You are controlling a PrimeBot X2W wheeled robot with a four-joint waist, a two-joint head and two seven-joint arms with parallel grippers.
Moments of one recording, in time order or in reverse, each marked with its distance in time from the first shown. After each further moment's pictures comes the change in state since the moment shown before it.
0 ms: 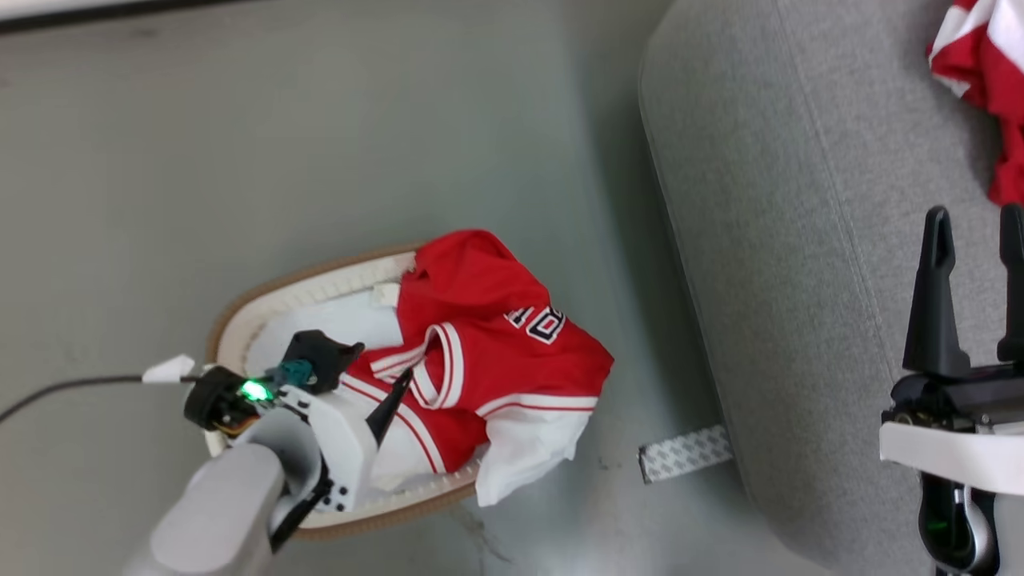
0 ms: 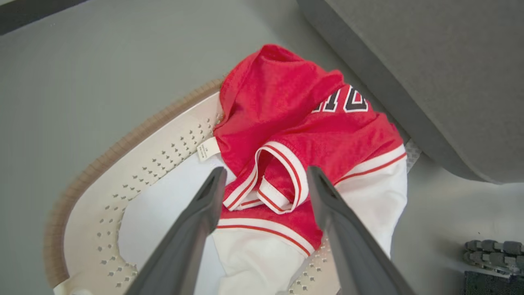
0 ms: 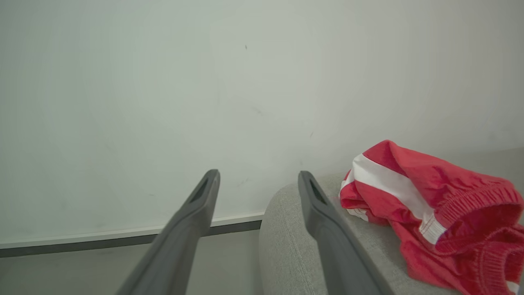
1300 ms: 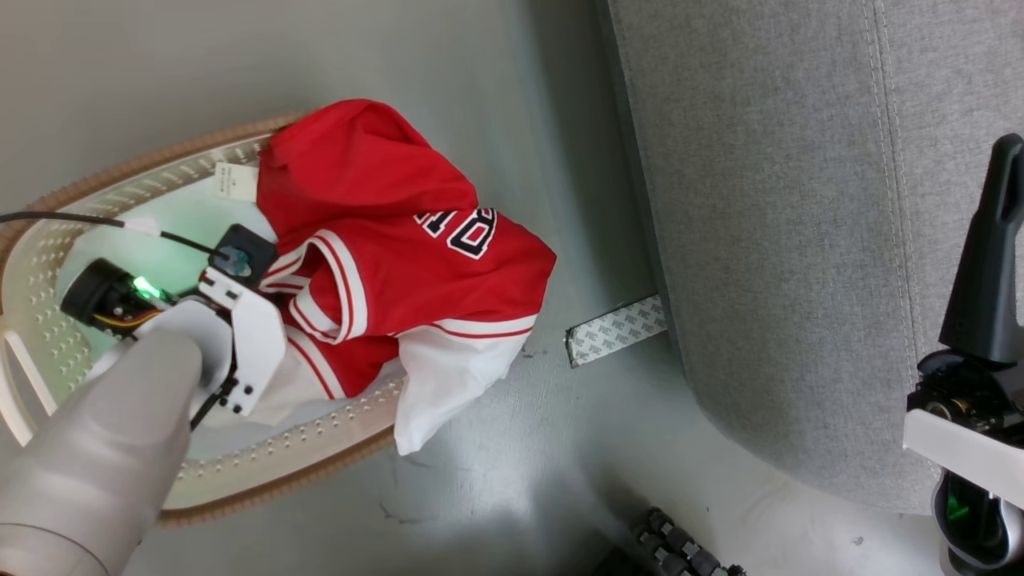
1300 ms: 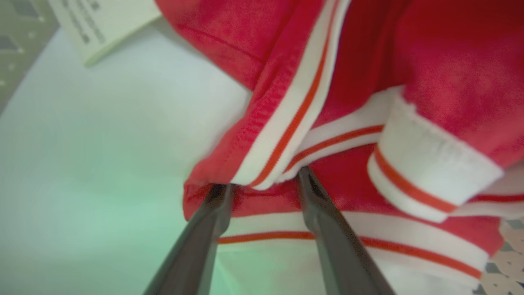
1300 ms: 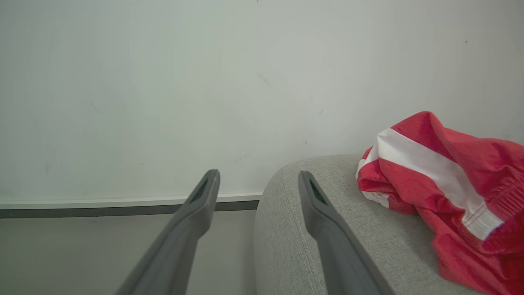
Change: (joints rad) left arm -0.395 0.094 -0.337 0.424 -0.027 0.000 0.123; right arm -0.057 0.001 0.057 -0.241 0.064 0.000 0.000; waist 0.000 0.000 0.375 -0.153
